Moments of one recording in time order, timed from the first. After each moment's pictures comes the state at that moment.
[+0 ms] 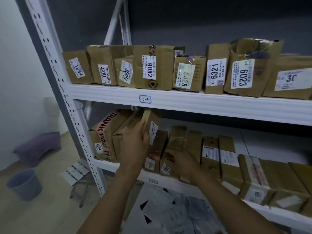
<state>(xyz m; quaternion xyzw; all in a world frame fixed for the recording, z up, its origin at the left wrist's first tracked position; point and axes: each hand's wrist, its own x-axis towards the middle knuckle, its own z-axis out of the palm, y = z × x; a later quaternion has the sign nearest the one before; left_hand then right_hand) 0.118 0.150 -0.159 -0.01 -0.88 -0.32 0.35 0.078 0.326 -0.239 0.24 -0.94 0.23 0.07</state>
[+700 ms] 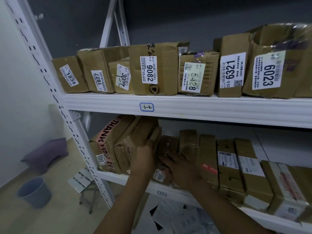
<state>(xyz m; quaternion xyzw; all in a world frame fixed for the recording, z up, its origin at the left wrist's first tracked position) 0.048 0.140 -0.212 -0.05 -0.95 -0.20 0.24 0.039 0.297 -0.267 0.24 -0.97 0.07 0.05</state>
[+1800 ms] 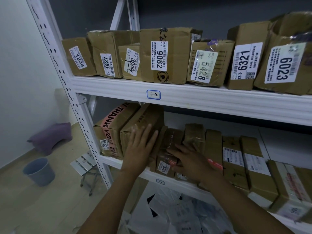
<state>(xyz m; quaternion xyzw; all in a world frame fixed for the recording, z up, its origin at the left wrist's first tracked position) 0.047 0.098 -0.256 -0.16 -0.93 0.07 0.31 0.042 0.324 -0.253 0.28 -0.96 0.06 0.02</state>
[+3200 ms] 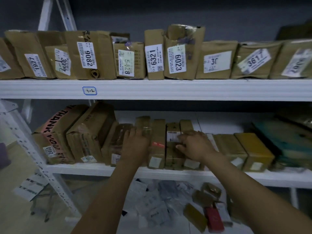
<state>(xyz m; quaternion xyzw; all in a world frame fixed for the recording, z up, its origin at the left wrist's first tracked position) 0.090 0.249 -0.219 -0.21 -0.96 0.03 0.18 0.135 0.467 -0.202 0.03 -1.00 0.02 0.05</state>
